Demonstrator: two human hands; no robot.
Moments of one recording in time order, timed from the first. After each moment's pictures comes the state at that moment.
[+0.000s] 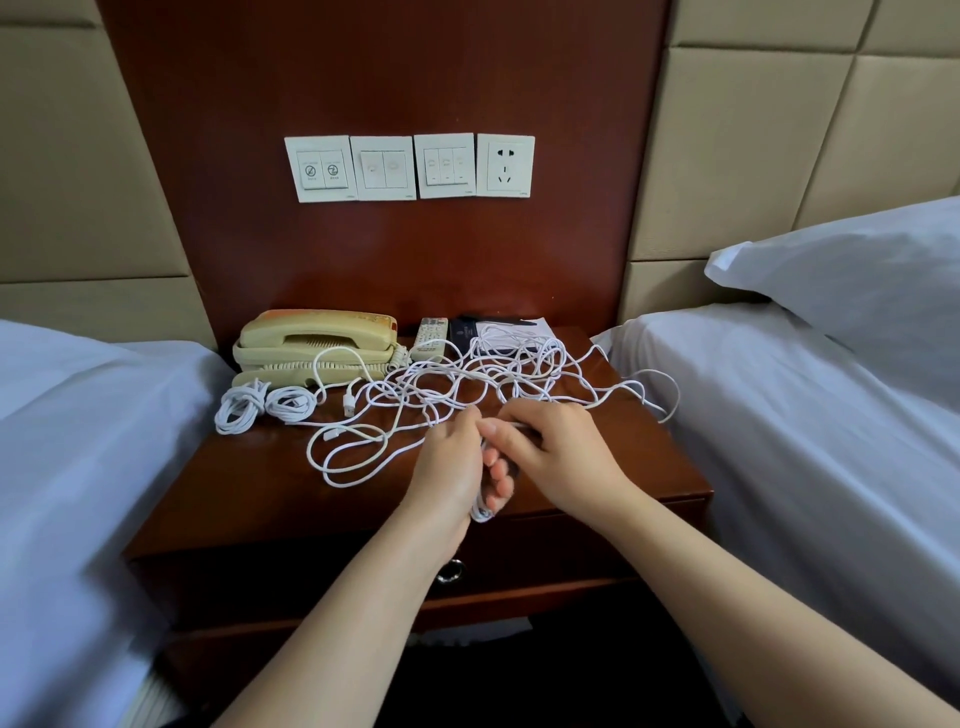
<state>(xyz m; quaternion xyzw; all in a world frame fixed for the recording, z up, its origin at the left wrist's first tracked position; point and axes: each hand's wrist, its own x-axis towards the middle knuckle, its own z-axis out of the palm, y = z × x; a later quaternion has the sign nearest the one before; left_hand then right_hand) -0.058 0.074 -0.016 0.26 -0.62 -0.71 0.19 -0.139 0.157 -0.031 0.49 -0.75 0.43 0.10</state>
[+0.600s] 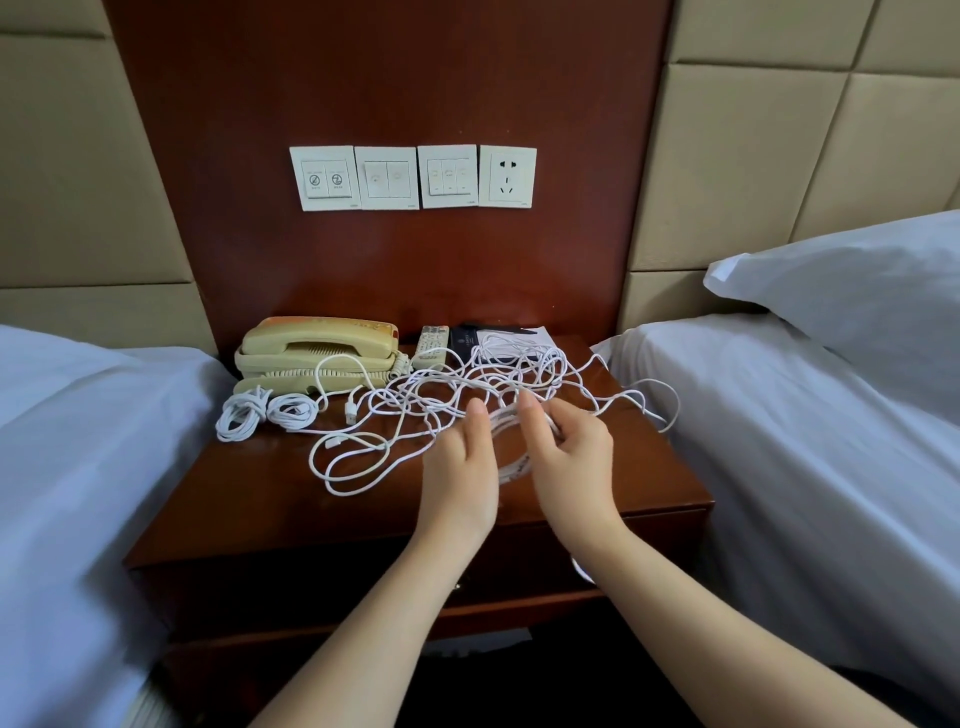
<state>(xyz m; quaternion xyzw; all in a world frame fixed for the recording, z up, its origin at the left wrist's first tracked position) -0.057 0.075 -0.026 0.21 -0.77 -0.48 0.35 -0.120 0.147 -0.038 0.31 -0.70 0.62 0.16</state>
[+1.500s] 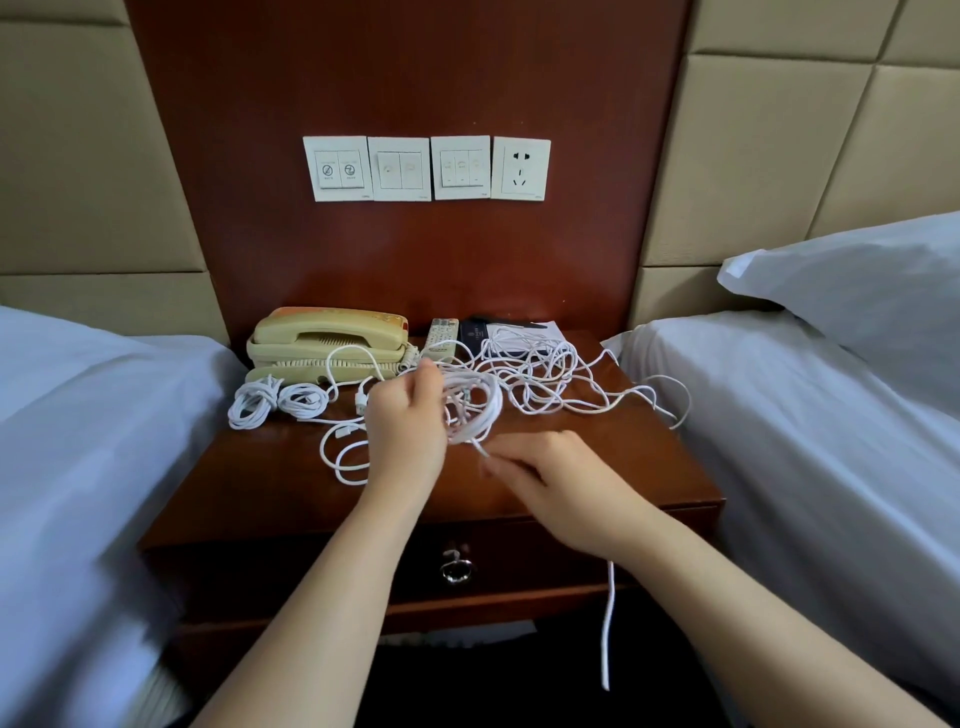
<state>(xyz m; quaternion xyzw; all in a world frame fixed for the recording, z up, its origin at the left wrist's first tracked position) -0.049 0.034 -0.008 0.23 -0.71 -0.49 0.46 -0.115 0.165 -0.024 0.57 -0.76 0.32 0.04</state>
